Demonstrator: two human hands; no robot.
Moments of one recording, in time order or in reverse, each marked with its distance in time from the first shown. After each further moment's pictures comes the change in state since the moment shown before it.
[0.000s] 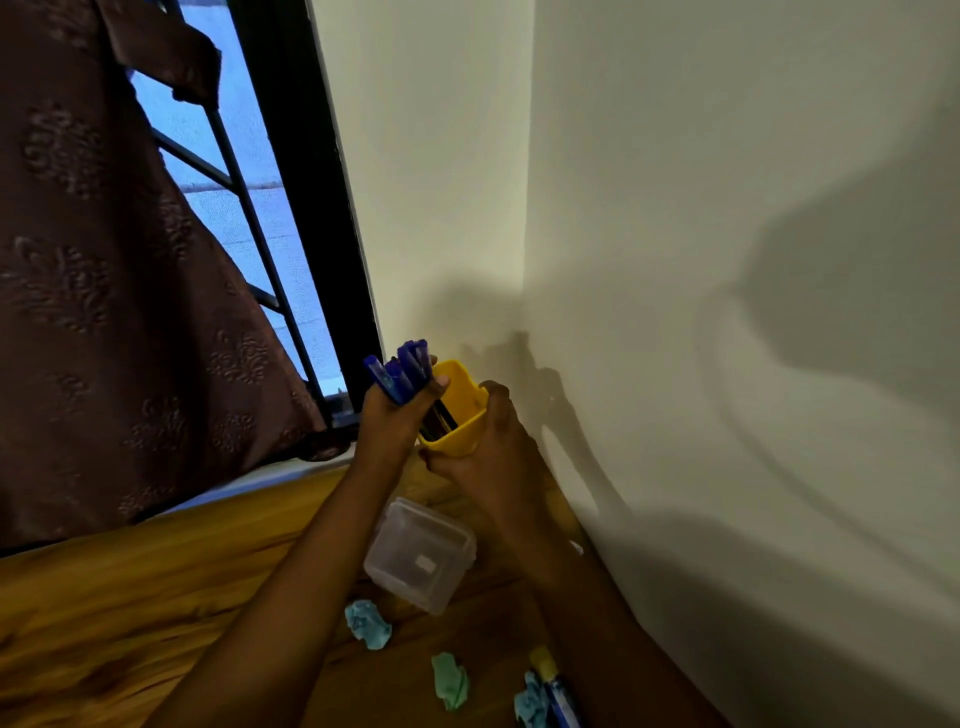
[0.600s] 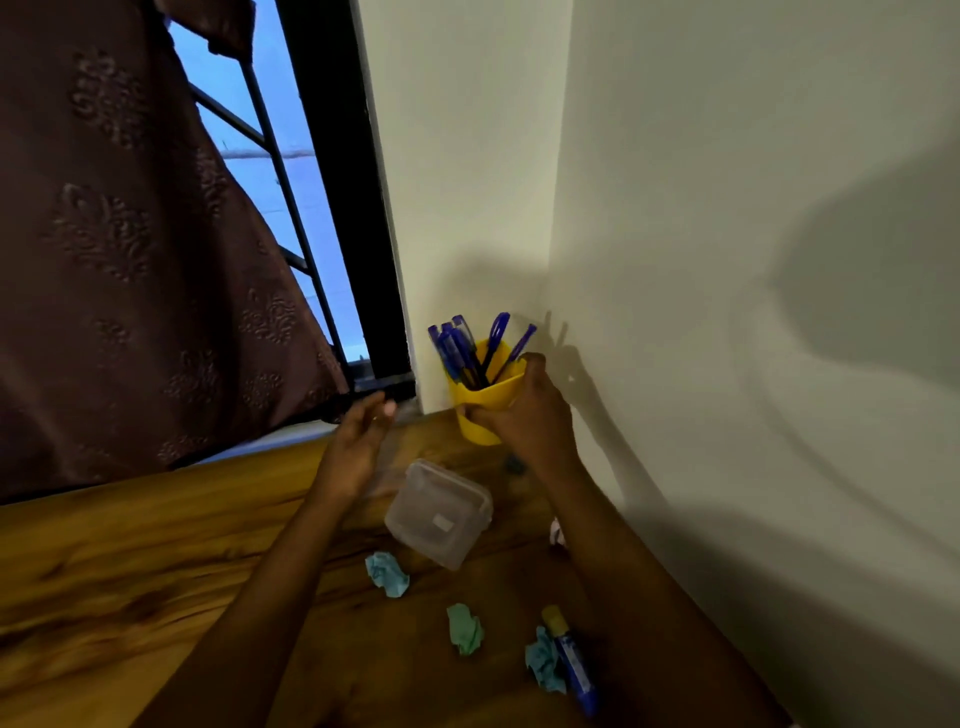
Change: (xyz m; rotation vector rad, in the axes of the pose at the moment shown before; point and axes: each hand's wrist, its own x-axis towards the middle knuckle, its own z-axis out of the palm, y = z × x) left_hand -0.031 -0.054 -0.088 0.359 -0.033 -0.219; right_hand 0.018 0.017 -0.009 -0.042 -0.032 0.073
